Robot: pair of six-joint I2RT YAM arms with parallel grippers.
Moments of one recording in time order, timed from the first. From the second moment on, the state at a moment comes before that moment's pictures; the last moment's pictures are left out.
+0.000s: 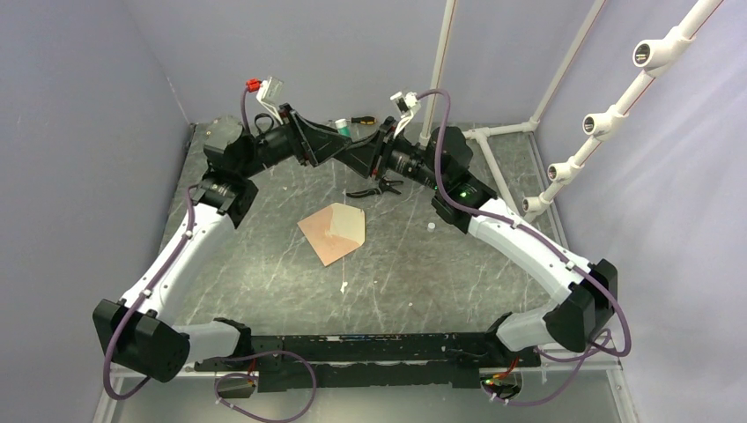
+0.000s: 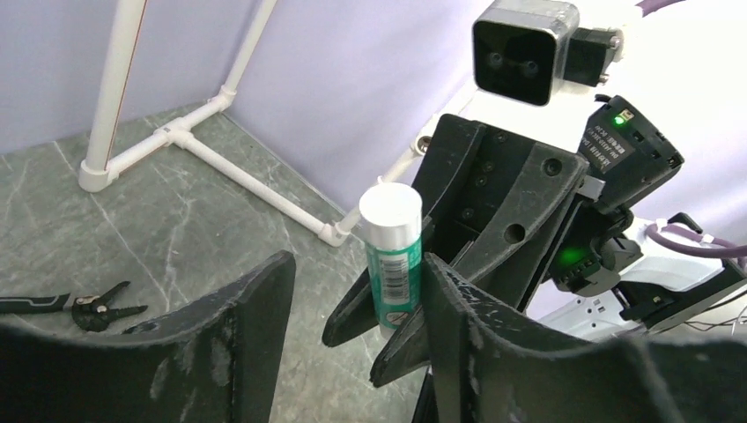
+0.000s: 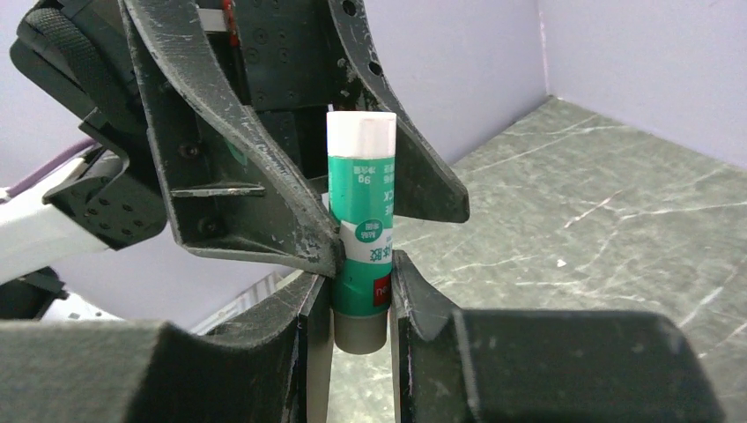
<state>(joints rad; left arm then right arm) -0.35 1.24 1.23 0.21 0.71 -0.68 0.72 1.38 1.29 0.24 -0.41 0.49</state>
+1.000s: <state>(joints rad) -0.35 1.24 1.19 0.33 0.77 -0.80 0.71 1.39 1.26 0.31 -0.48 0.58</state>
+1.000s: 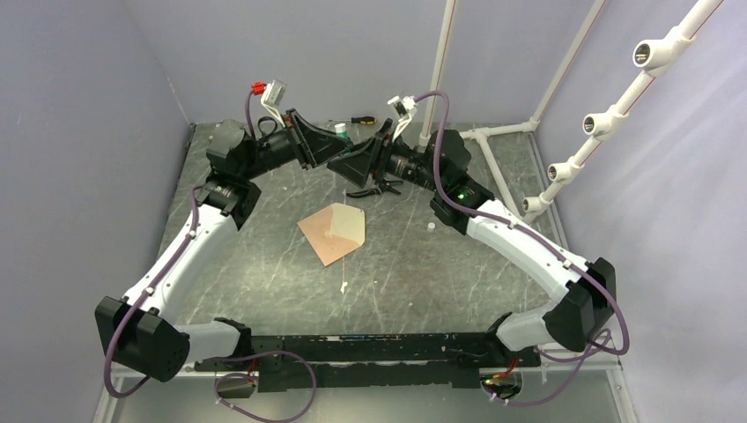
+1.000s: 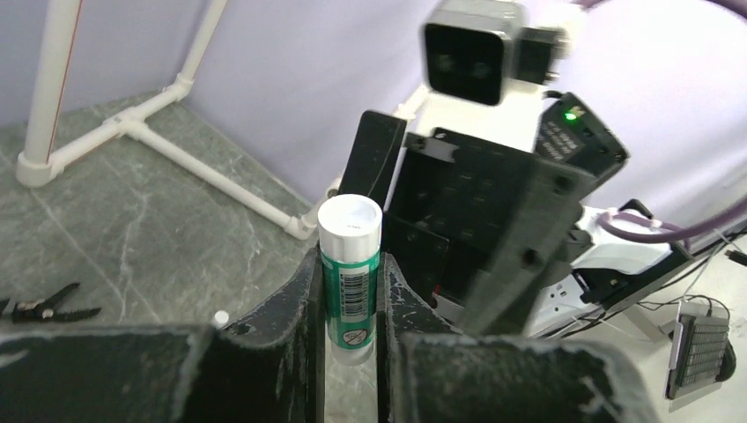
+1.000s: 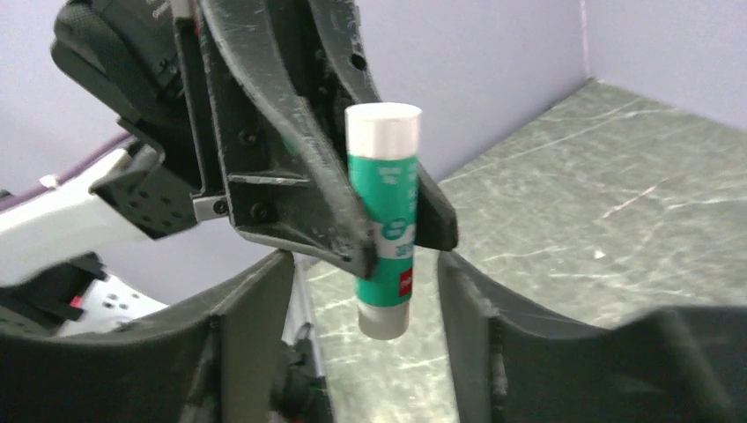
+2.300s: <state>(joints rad) -0.35 1.32 1.38 -0.17 1.28 -0.34 0.56 1.46 1.55 -0.05 -1.02 0.54</state>
